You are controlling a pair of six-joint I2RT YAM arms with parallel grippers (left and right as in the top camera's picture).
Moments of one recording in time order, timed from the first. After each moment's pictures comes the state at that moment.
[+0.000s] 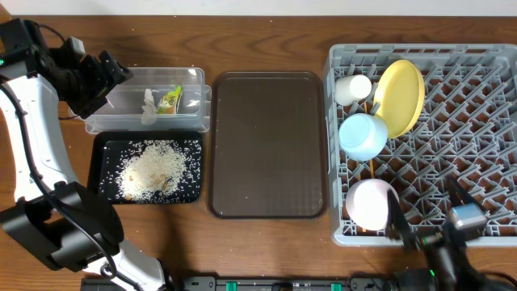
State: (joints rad) left arm 0.42 1.84 1.79 -1.18 0.49 -0.25; right arm 0.16 0.01 0.53 -0.49 -0.08 0.01
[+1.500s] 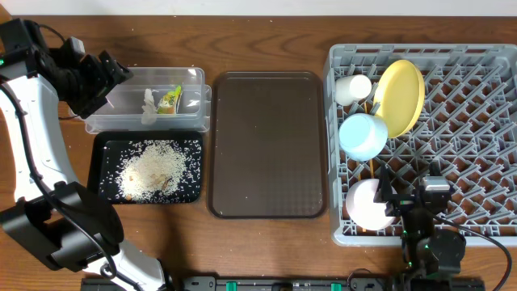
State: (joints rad) left arm 0.42 1.84 1.79 -1.18 0.49 -0.25; right arm -0.05 0.01 0.01 -0.06 -0.08 0.02
